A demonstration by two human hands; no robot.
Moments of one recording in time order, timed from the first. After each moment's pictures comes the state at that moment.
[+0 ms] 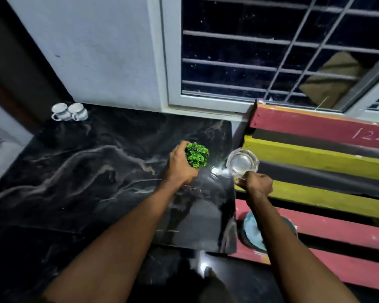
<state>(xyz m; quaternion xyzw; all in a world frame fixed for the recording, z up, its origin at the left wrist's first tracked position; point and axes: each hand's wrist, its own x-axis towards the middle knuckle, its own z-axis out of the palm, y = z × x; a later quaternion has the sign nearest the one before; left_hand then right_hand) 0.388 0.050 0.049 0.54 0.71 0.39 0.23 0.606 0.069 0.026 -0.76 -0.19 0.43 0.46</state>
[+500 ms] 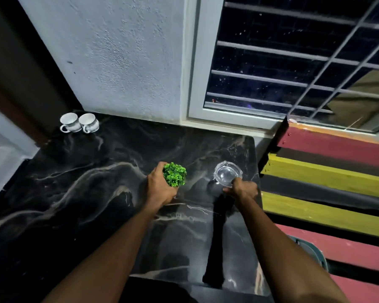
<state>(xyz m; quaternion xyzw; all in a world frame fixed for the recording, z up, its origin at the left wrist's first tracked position) 0.229 0.070 0.007 0.46 0.77 0.35 0.26 0.465 0.144 -0.005 -0.80 -0.19 0.44 0.36</state>
